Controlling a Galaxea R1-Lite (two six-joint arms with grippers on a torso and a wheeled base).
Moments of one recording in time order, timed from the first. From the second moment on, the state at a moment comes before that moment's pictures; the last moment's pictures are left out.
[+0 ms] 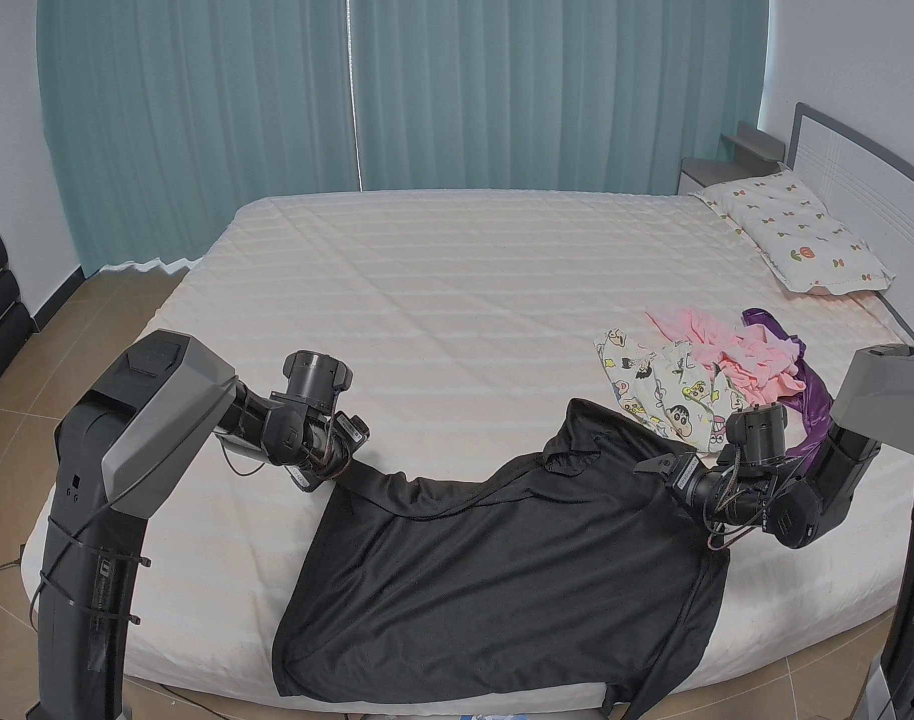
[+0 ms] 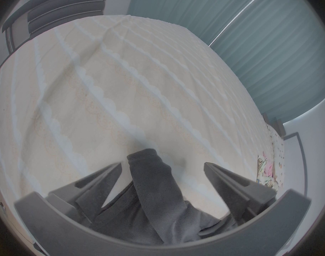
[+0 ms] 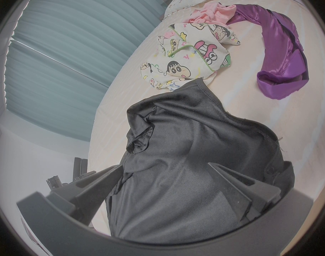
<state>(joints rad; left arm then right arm) -0.28 2.56 -1.59 -0.09 0.13 -0.96 0.19 2.24 -0.68 -0.89 0.15 0.88</state>
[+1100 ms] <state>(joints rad) -0.13 2.53 -1.66 -0.09 0.20 -1.08 0.31 2.41 -1.28 -0.62 0.00 0.84</state>
